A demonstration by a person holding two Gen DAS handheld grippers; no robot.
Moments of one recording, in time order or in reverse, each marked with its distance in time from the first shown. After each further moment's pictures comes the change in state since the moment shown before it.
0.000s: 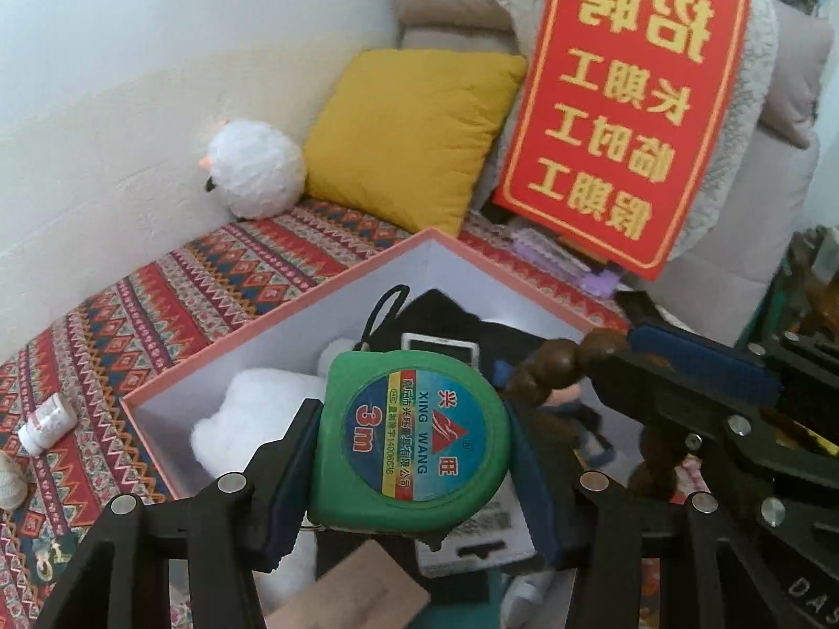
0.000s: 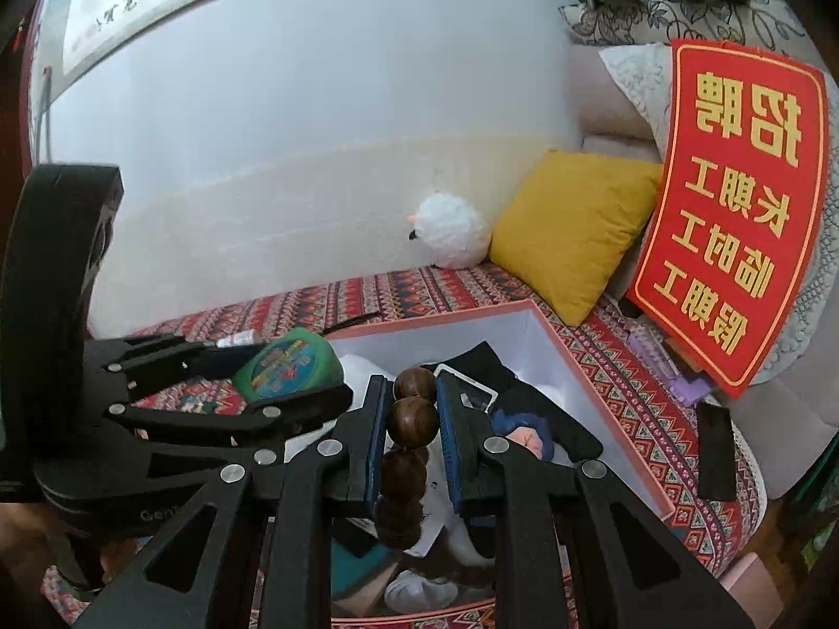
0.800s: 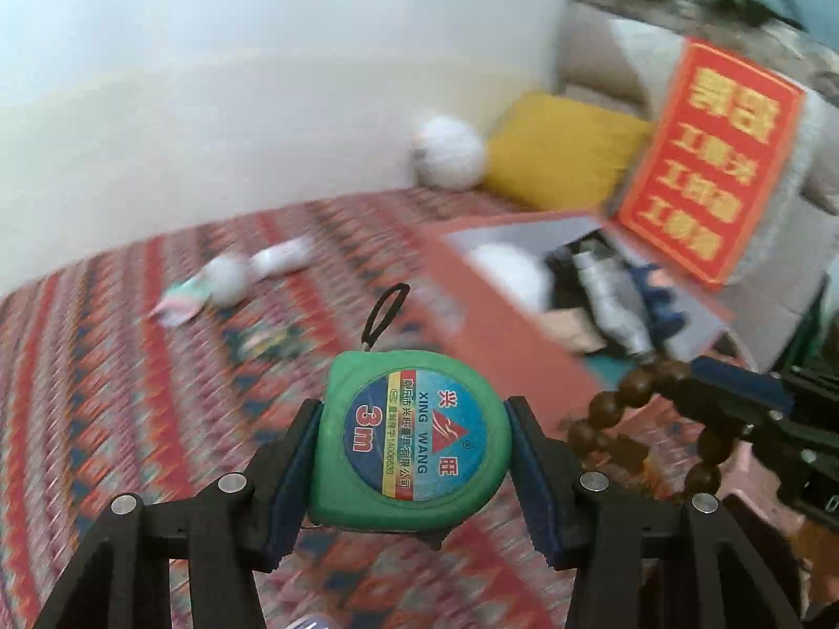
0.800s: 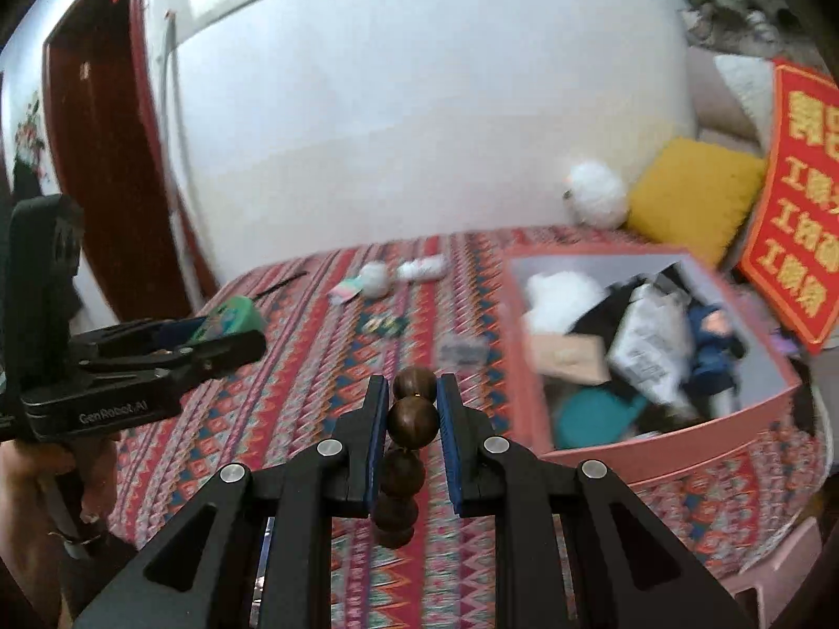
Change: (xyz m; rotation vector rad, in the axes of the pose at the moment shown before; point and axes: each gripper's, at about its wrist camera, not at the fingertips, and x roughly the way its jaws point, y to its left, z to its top) left arm -0.203 0.111 -0.178 -0.212 -0.099 0.118; right arm -0.112 0.173 -0.085 -0.072 0.040 0.241
